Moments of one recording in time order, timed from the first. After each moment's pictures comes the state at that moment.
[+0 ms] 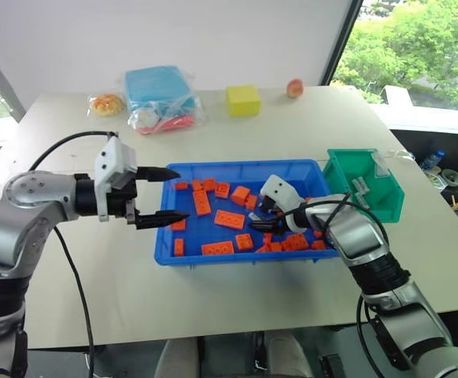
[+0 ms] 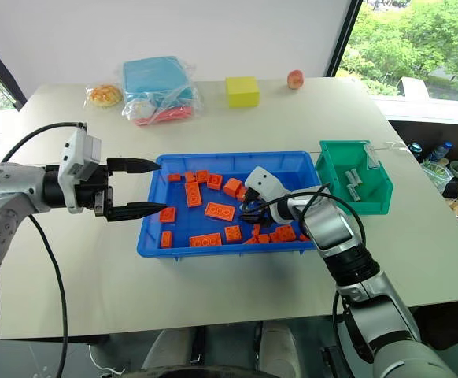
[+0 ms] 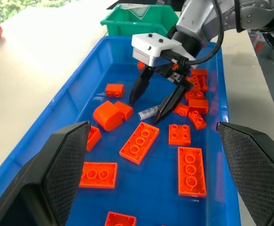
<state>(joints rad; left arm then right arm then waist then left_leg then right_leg) -0.42 0.88 0.10 -0.31 -0.62 0.60 -1.14 -0.58 -0.46 0.29 -0.01 -0.02 0.83 0.86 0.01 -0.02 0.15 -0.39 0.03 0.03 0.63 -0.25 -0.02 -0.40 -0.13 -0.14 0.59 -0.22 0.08</state>
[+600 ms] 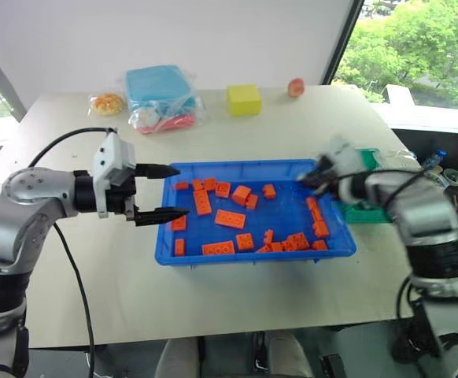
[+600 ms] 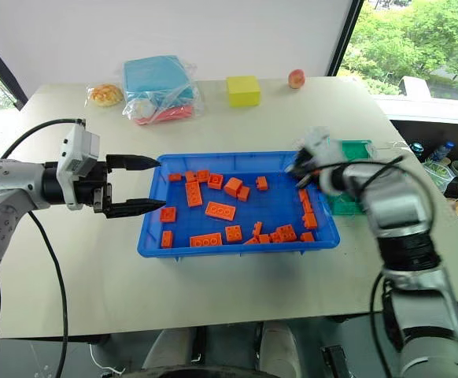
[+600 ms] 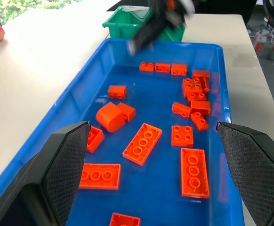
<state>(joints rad) -0.43 0.88 0.10 -0.28 -0.62 0.60 -1.15 -0.65 -0.73 -0.04 0.00 0.11 0.90 0.83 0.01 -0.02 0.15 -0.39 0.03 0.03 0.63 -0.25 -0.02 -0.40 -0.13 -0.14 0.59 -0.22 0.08</state>
